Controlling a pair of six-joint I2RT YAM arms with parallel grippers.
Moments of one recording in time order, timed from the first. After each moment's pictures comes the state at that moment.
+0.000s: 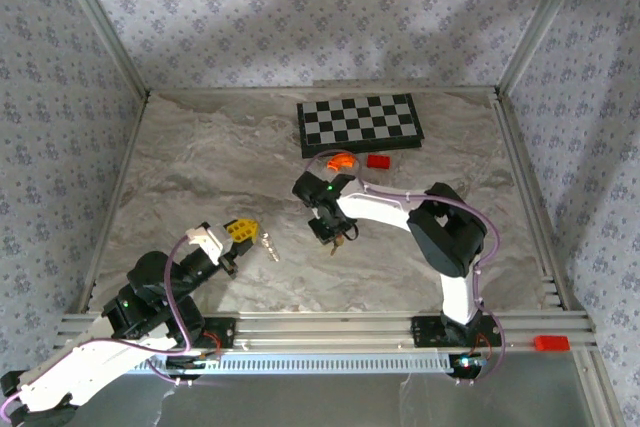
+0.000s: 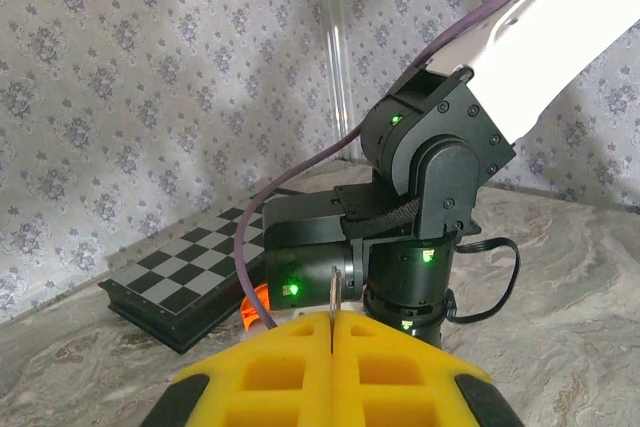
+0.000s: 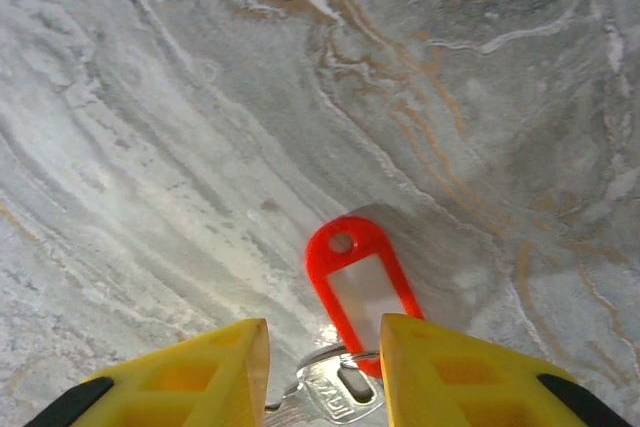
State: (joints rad) left arm -0.97 0.14 0.38 -0.17 -0.09 0.10; right arm 0.91 1.92 1.32 -0.82 0.08 0.27
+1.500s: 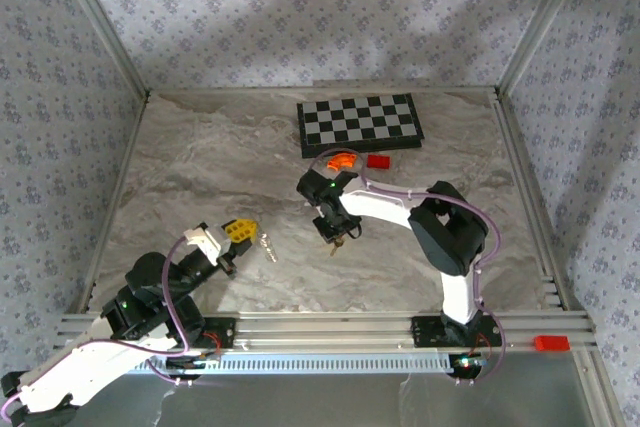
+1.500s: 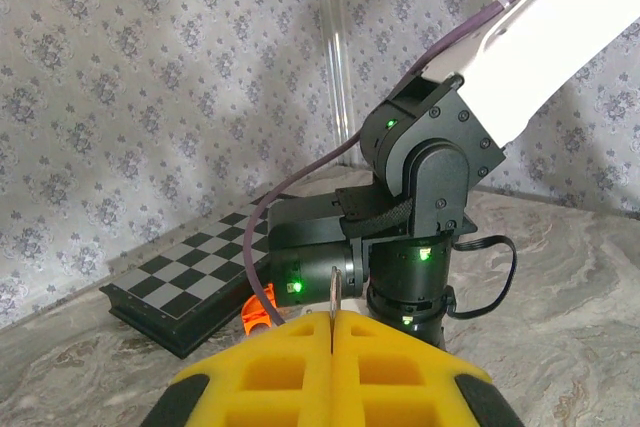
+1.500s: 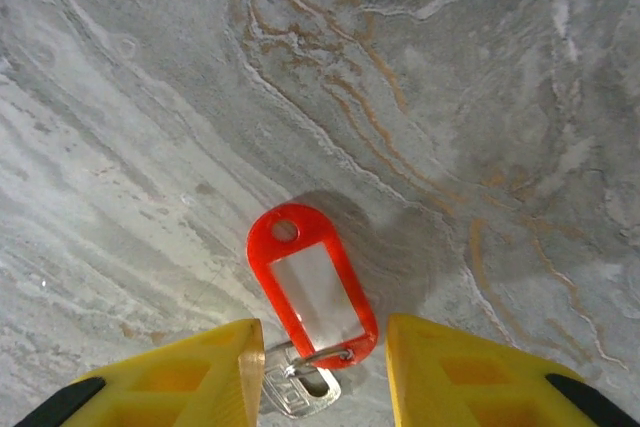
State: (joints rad) left arm -0.97 0.13 0.38 -0.17 -0.09 0.10; right arm 0.87 1.92 1.31 -0.85 0.09 0.27
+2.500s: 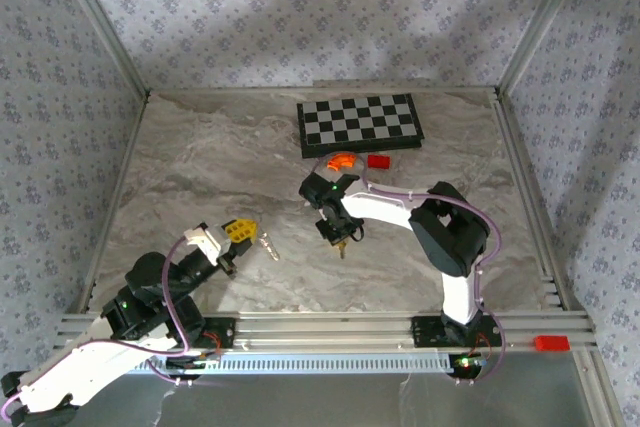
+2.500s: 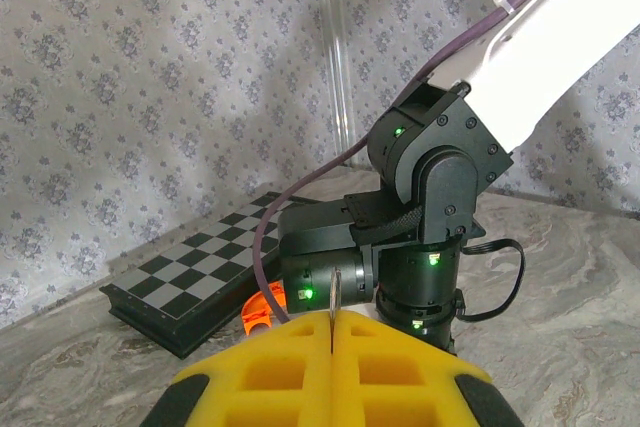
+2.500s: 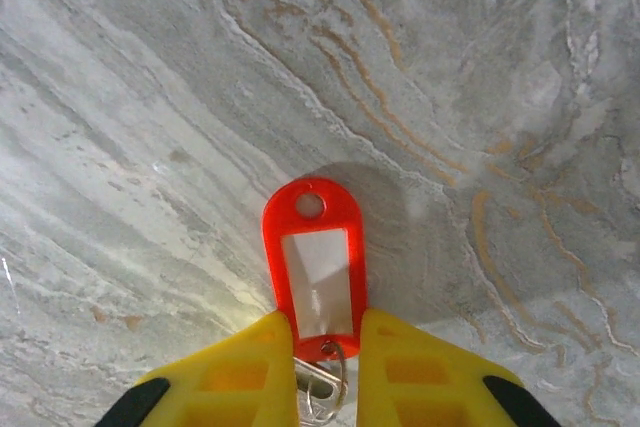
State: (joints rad) left arm -0.97 0.13 0.38 -0.17 -0.09 0.10; right arm 0.87 1.90 1.27 -0.84 0.09 0.27
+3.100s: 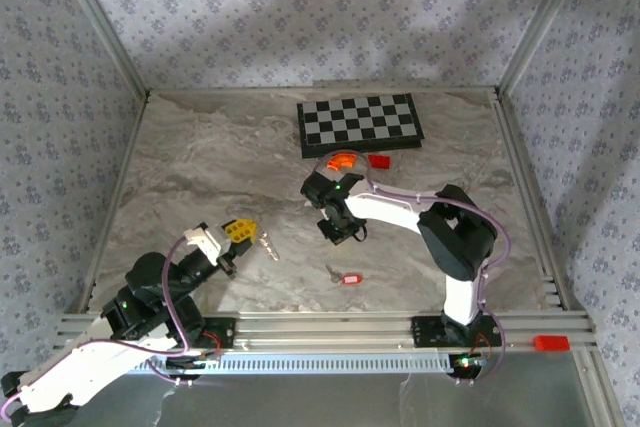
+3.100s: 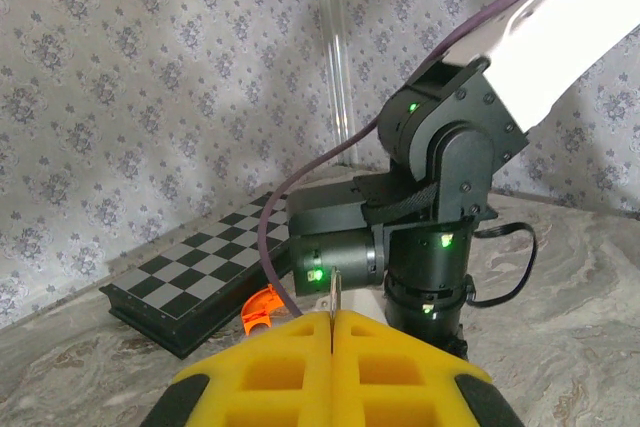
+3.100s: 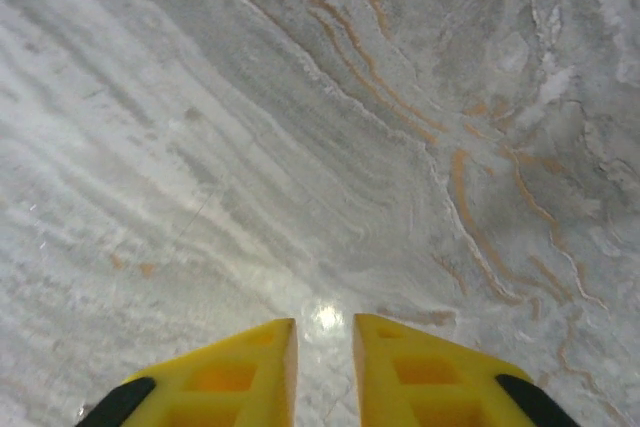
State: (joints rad) left arm -0.97 0.13 0.38 -0.17 -0.09 0.10; right arm 0.89 1.84 1.26 -0.88 0.09 0.27
